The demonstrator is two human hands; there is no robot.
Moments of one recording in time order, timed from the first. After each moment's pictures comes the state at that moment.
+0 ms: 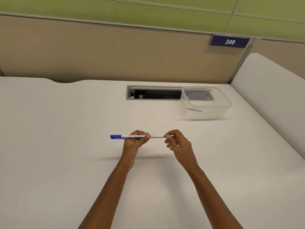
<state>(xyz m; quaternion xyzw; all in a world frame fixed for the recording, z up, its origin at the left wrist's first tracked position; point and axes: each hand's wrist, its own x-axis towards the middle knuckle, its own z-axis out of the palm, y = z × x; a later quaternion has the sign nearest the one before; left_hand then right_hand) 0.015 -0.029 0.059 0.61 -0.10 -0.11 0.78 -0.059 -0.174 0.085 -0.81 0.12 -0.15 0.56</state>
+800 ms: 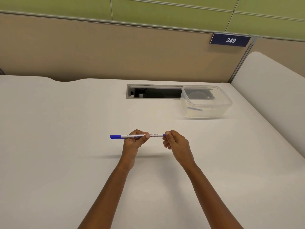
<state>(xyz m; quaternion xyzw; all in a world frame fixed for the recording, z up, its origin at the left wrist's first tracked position) 0.012 -0.029 0.055 0.62 -0.09 -0.10 0.78 -0.053 -0.169 0.082 -0.79 0.13 -0.14 0.59</state>
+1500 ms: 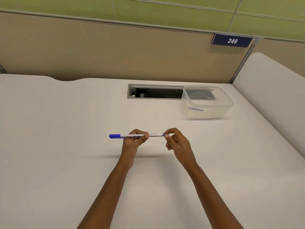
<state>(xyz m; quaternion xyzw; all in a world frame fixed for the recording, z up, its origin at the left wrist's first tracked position) 0.015 -0.027 0.056 0.61 -0.09 -0.08 0.78 -0.057 -0.173 0.085 -0.81 0.11 -0.11 0.57</state>
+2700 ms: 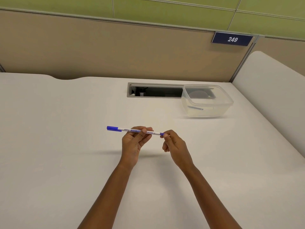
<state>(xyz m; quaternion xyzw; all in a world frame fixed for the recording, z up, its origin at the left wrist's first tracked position) 0.006 -0.031 0.067 0.43 -0.03 -0.14 0.89 -0.060 -0.163 0.077 -0.83 0.10 -0.11 0.53</state>
